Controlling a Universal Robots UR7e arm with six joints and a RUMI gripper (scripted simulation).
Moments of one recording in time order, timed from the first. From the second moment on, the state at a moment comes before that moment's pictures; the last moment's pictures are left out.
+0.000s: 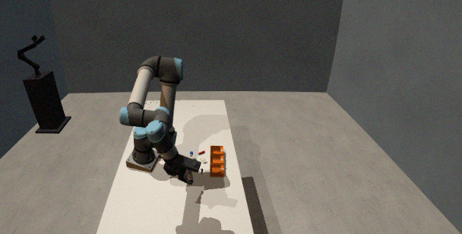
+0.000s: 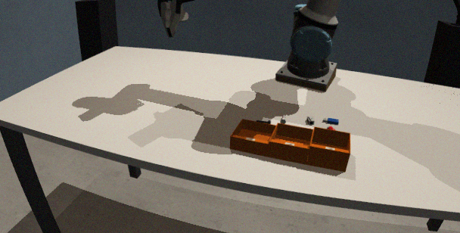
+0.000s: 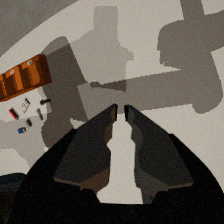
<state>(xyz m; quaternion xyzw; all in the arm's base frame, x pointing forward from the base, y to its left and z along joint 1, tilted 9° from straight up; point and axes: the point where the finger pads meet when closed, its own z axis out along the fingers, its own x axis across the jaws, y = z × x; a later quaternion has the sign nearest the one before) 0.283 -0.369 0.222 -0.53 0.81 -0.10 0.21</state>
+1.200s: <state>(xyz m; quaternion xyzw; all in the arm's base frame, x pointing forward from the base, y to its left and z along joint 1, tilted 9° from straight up) 0.349 -0.223 0.223 -0.60 0.79 -0.05 0.15</state>
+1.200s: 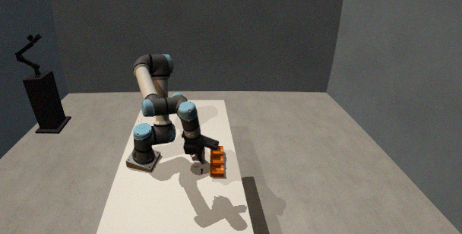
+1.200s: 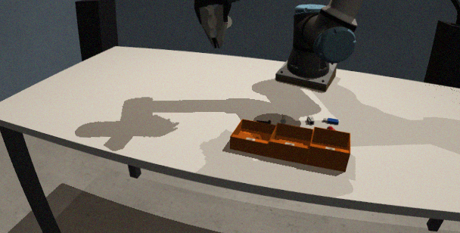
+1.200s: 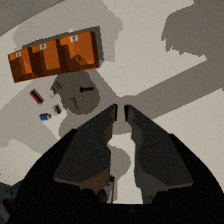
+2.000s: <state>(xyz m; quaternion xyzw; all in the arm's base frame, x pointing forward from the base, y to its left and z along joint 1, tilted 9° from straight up) 0.357 -0.112 0.225 -0.65 0.76 -0.04 0.09</state>
